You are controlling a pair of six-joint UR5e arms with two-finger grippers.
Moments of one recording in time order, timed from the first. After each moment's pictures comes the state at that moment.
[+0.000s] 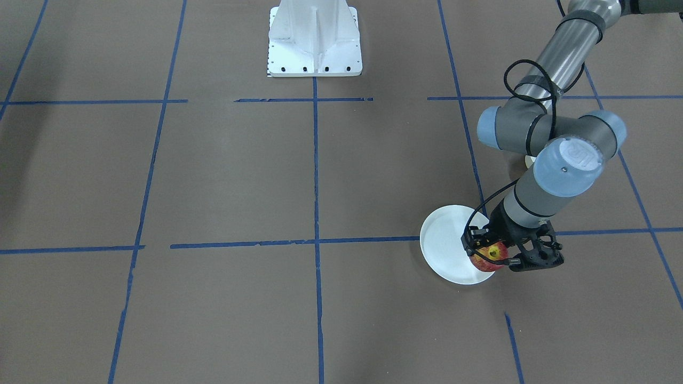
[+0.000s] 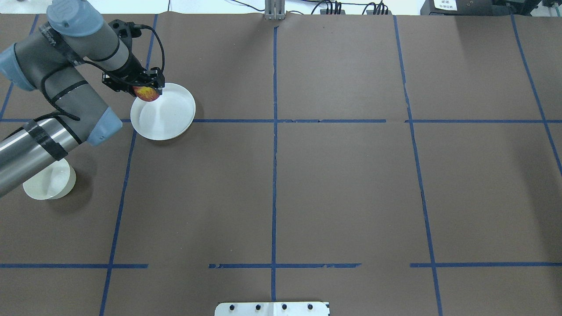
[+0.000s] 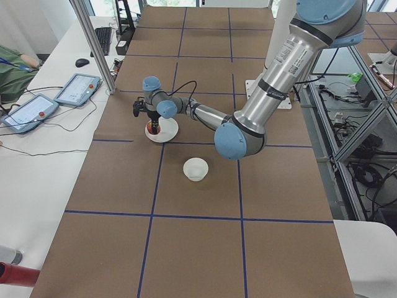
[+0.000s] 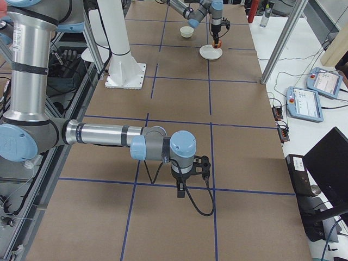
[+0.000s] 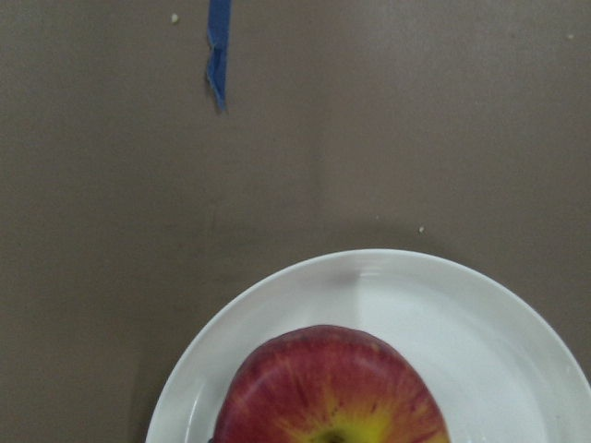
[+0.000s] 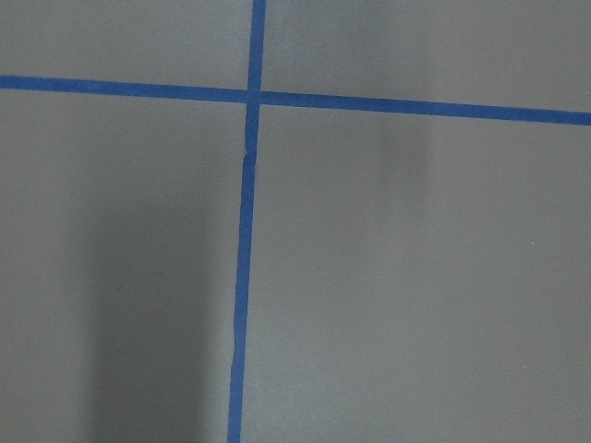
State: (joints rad) left arm -0.95 -2.15 -1.33 -1.93 -2.12 -0.95; right arm 1.59 -1.73 1.71 -1.55 2.30 -0.05
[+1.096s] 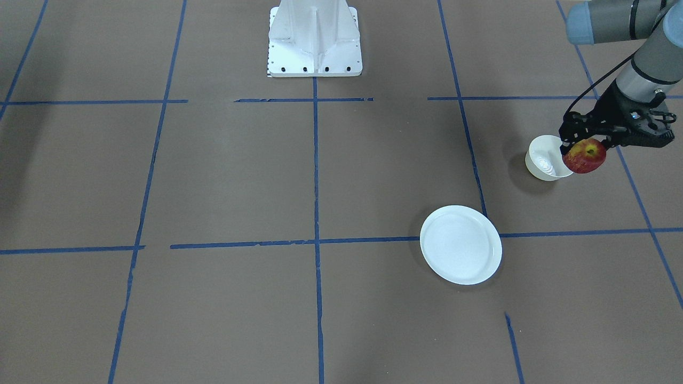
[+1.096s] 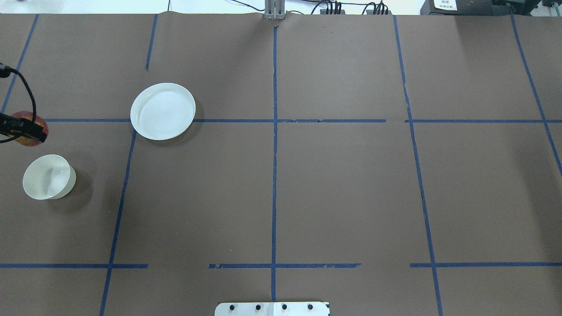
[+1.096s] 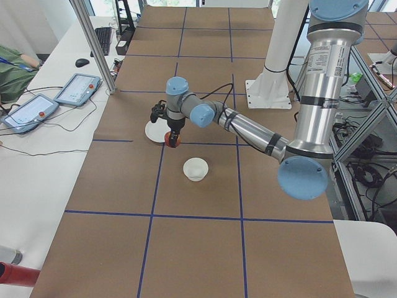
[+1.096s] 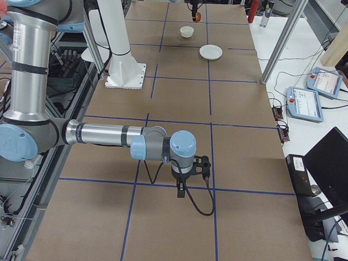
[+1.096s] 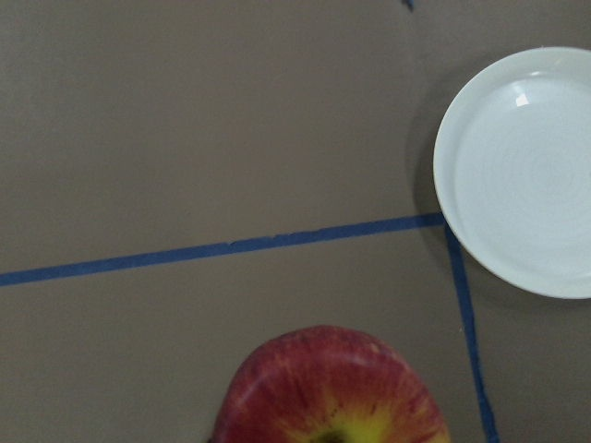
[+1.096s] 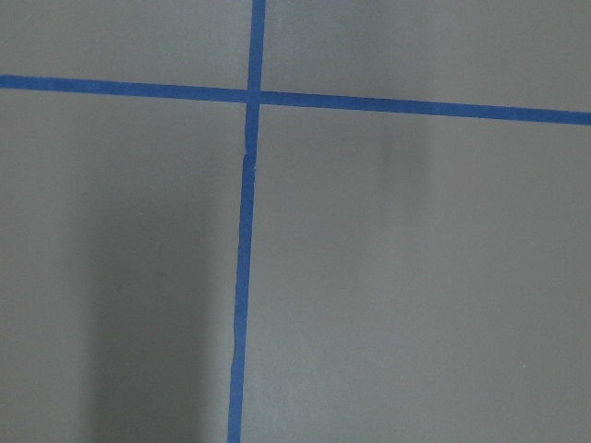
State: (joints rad) left arm -1.06 -1.50 -1.94 -1.85 -2.15 -0.60; right arm 1.59 -1.73 1.71 -1.55 2.30 -0.05
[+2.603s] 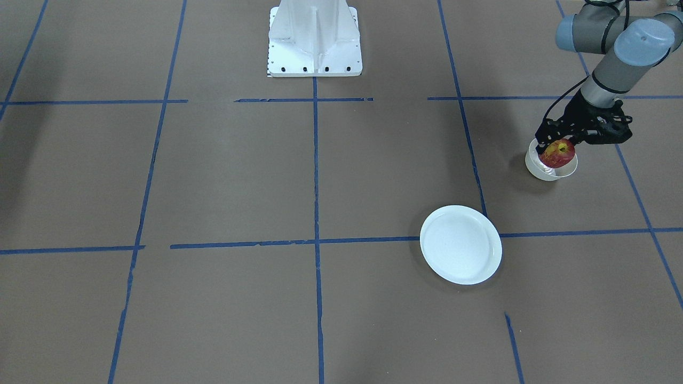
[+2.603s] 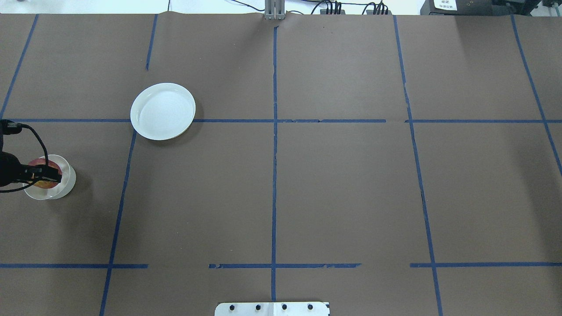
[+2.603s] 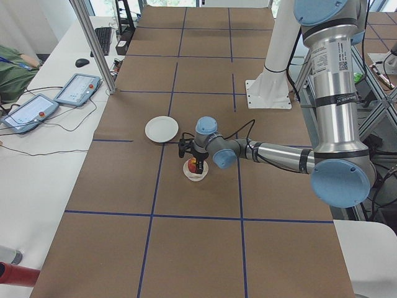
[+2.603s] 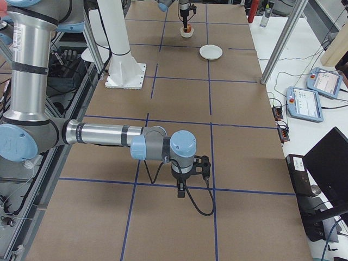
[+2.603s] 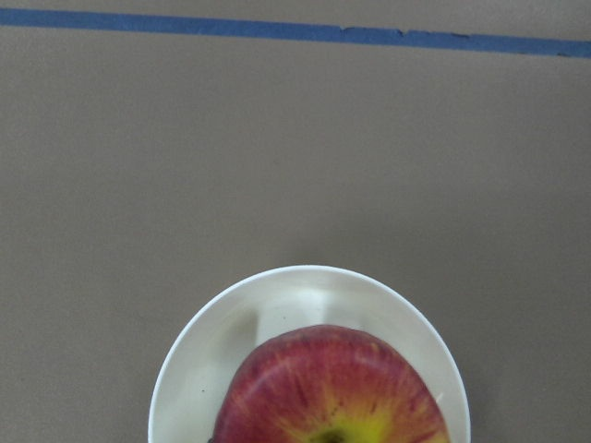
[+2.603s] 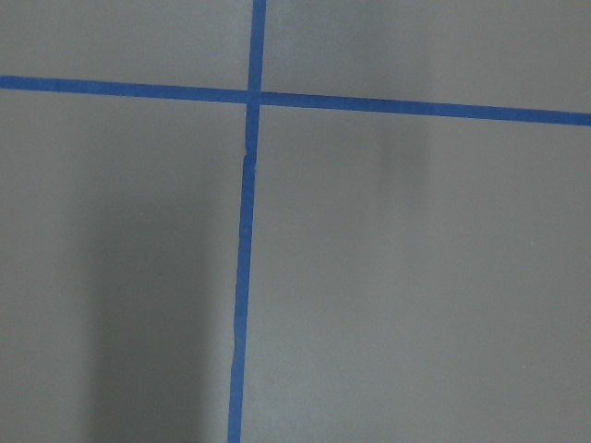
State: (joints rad) left arm -0.85 -1.39 -1.79 -2.24 -2.04 -1.00; right arm 1.59 -1.73 1.71 -1.55 2.30 -0.05
